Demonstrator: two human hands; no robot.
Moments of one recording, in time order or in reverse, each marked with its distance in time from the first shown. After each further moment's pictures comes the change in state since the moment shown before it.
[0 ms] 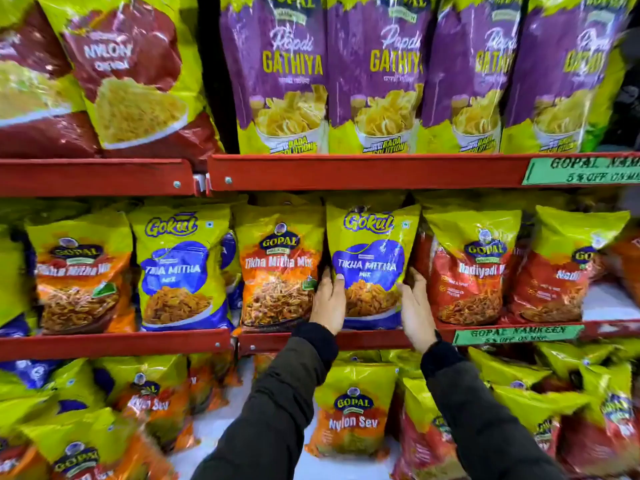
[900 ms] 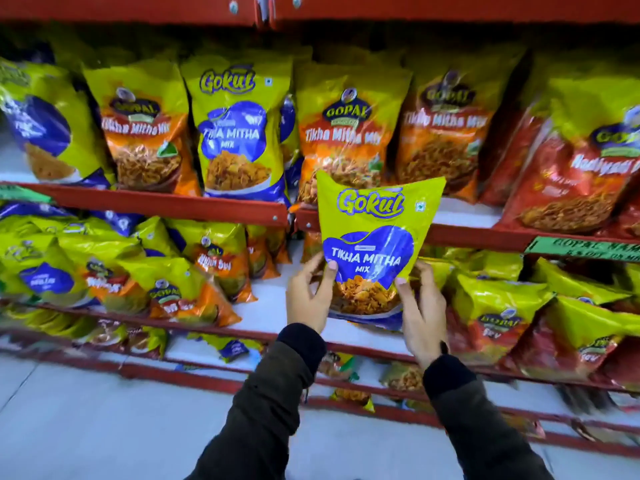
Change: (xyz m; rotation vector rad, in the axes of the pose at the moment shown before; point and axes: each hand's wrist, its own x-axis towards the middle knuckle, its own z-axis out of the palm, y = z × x) left_hand -0.156 -0.119 -0.064 -0.160 0.326 -0.070; right_hand -0.168 0.064 0.044 -0.113 -0.204 -0.080
